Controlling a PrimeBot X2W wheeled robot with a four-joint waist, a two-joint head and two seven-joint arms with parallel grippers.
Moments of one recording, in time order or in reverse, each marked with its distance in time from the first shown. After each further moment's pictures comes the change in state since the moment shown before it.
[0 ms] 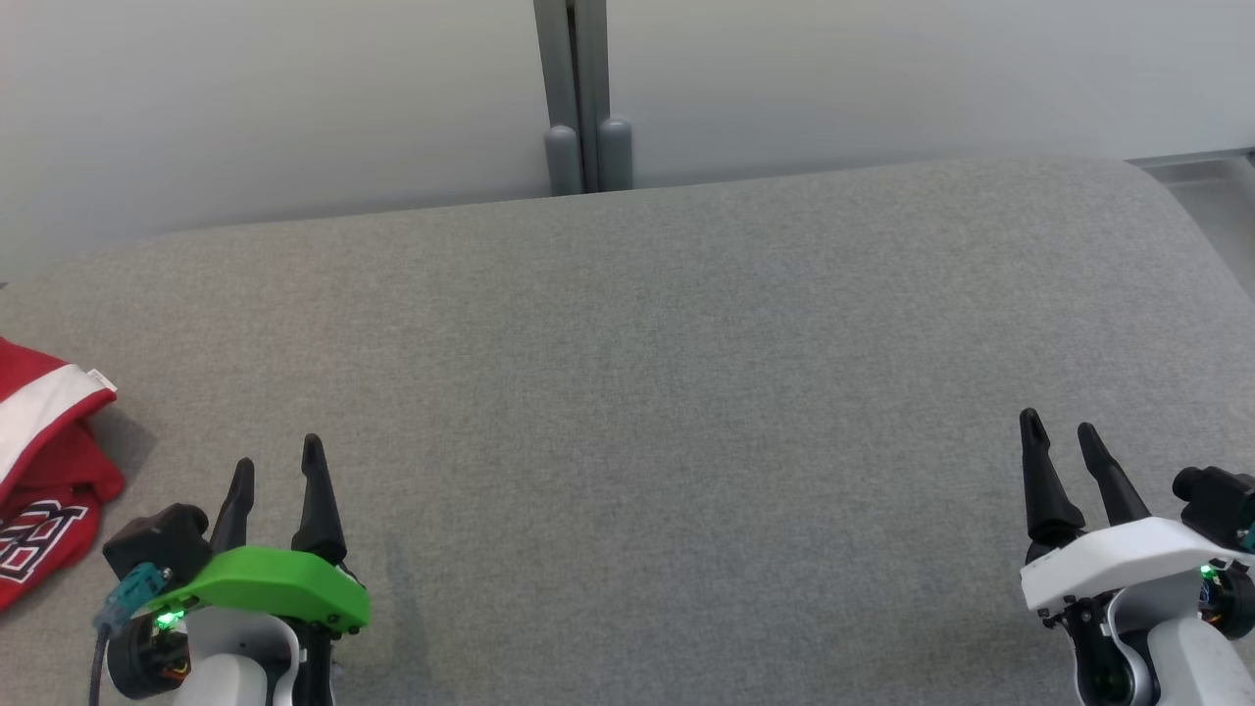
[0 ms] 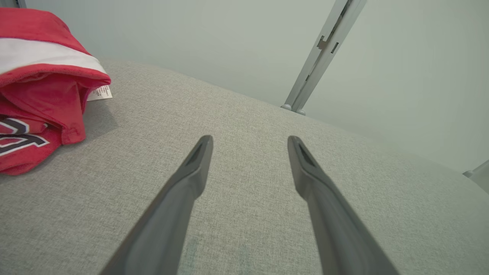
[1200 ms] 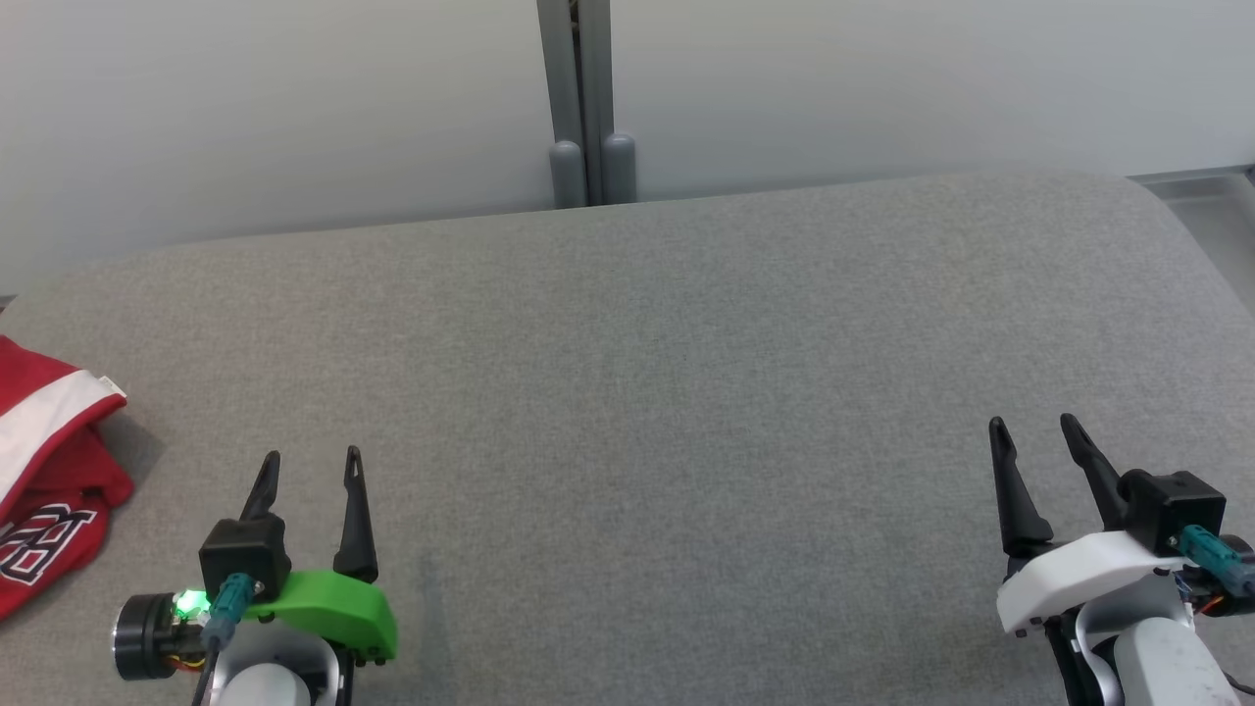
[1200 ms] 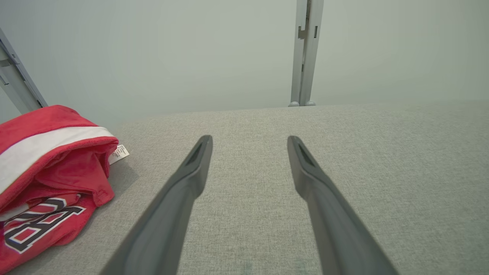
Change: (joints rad) left arm 0.005 0.011 -0.059 0.038 0.352 0.027 -0.087; right arm -0.001 0.010 0.010 0.012 -0.352 0.000 -0.087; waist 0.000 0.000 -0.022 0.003
